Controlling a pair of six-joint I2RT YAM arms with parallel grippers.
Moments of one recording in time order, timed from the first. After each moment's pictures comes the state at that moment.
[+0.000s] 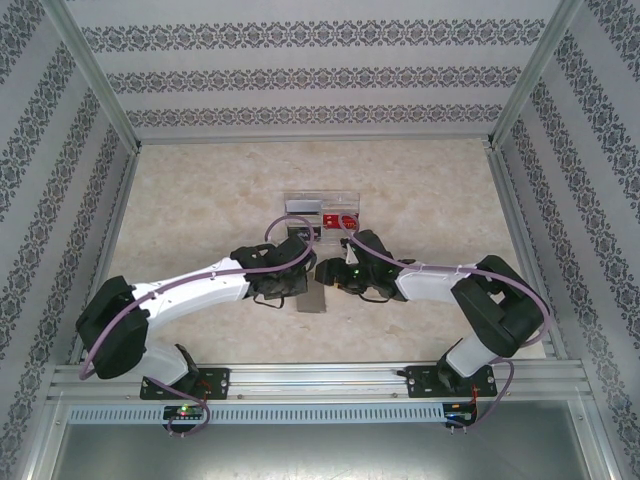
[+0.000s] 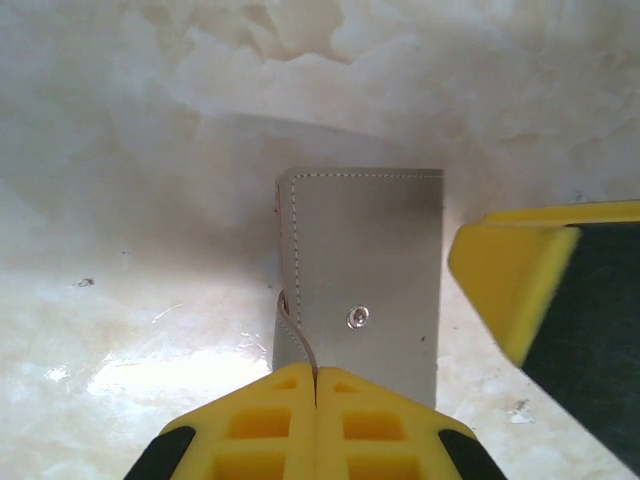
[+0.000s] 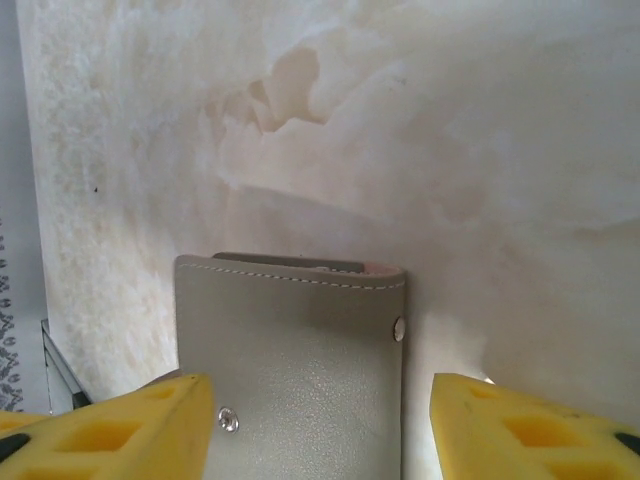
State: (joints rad) left arm -0.87 1.45 0.99 -0.69 -0.12 -0.99; right arm 0.67 1.56 0.62 0.15 -0.42 0.91
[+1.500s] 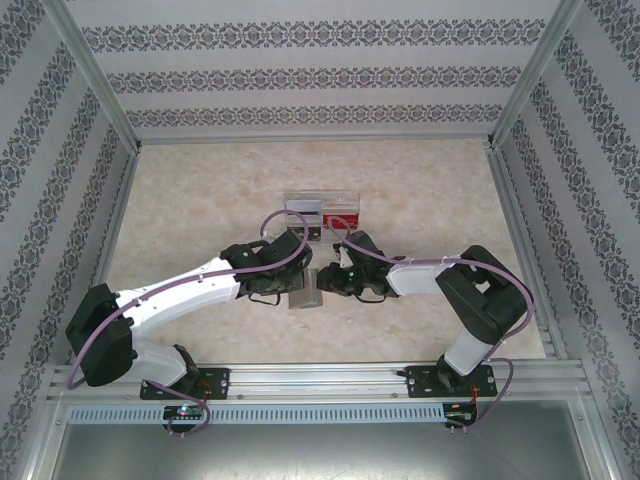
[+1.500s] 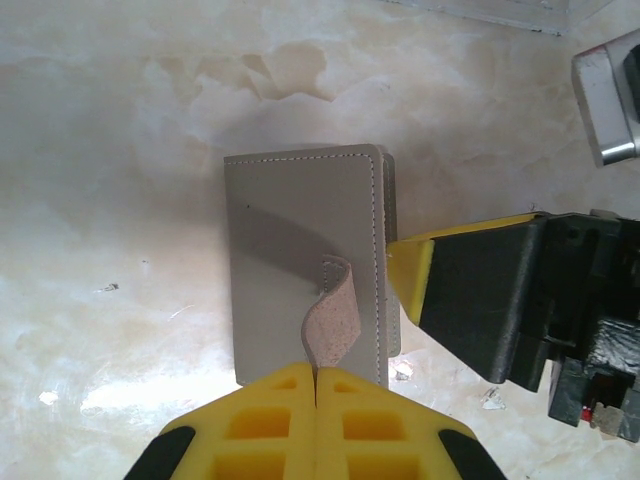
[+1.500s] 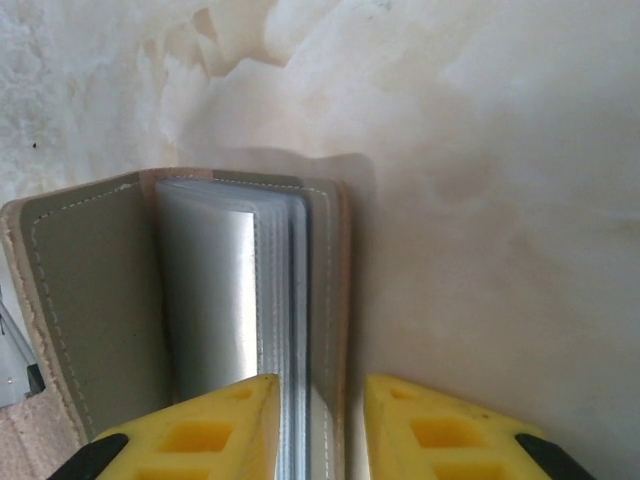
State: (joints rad) left arm -0.87 1.39 1.01 -0.74 -0.15 -0.97; right arm 0.68 1.68 0.68 0.12 -0.46 0.85
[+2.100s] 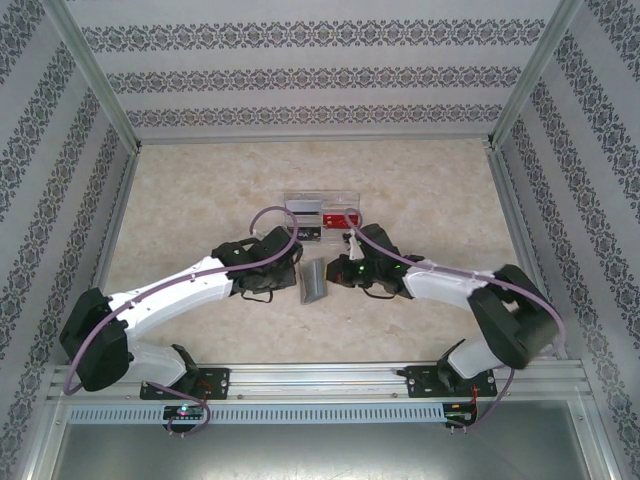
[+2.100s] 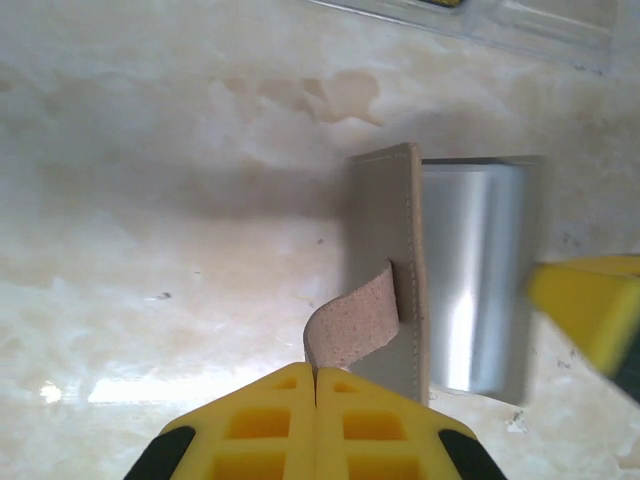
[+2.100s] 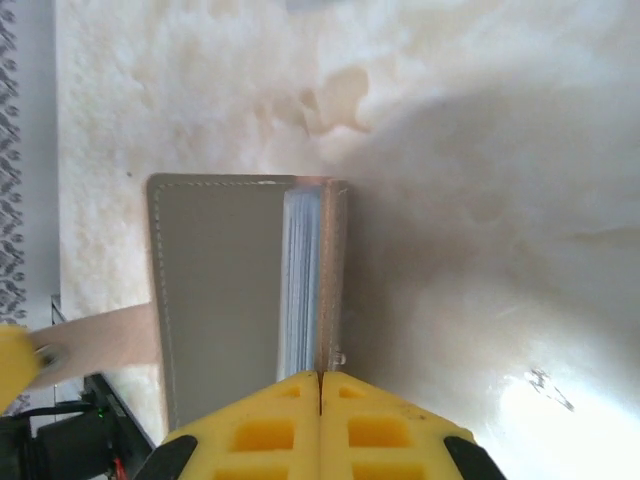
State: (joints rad) left arm -0.79 1.34 0.97 -0.76 -0.15 -0.97; right arm 0.62 1.44 0.65 0.02 -0.45 0.82
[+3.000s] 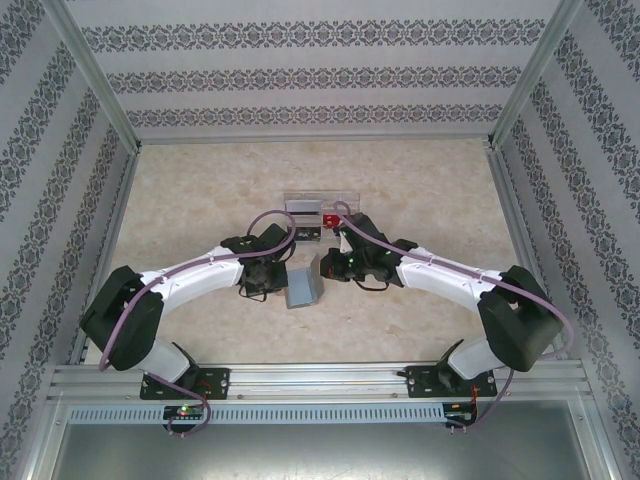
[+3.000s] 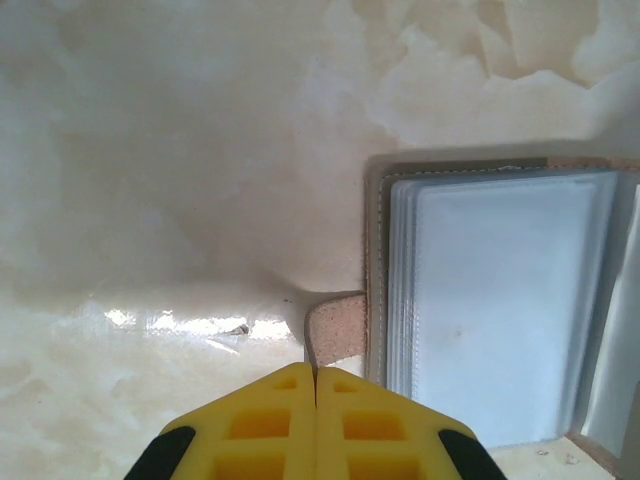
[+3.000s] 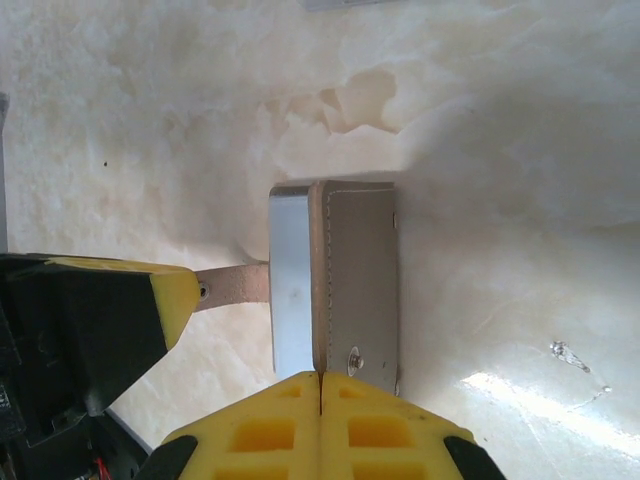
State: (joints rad) left arm -0.67 1.51 0.91 -0.71 -0.02 -0.88; right arm 0.71 1.48 0.86 -0.28 -0.34 0.80
